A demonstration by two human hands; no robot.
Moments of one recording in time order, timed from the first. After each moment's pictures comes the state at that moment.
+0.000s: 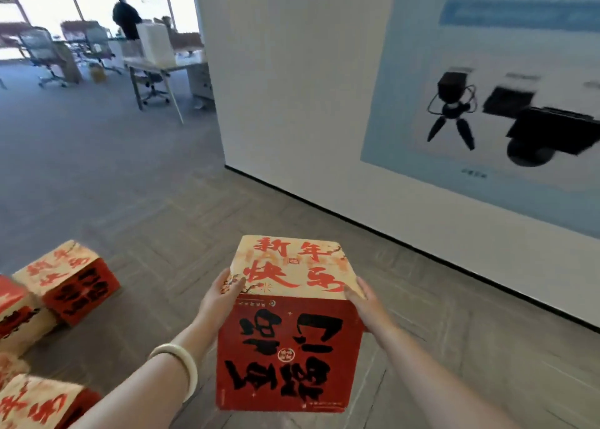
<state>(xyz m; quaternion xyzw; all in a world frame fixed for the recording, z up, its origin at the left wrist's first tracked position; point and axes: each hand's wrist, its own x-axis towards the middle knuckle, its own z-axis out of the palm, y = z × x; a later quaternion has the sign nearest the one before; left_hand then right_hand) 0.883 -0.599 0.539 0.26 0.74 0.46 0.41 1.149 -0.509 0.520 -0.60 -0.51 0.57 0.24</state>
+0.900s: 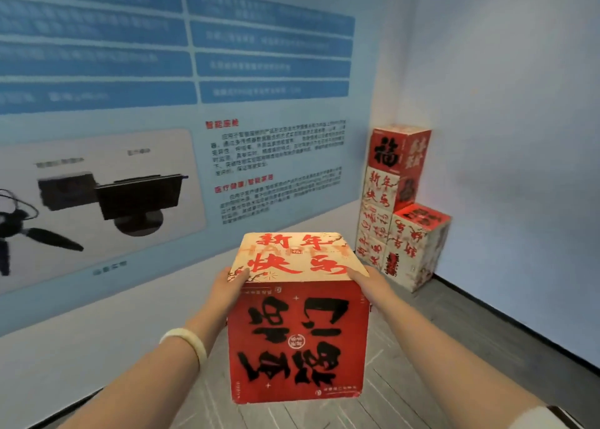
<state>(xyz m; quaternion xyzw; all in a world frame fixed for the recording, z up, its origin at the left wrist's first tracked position) 1.598 -0.239 0.634 0.67 0.37 0.20 0.61 1.772 -0.456 0.645 -0.79 -0.15 0.25 0.53</state>
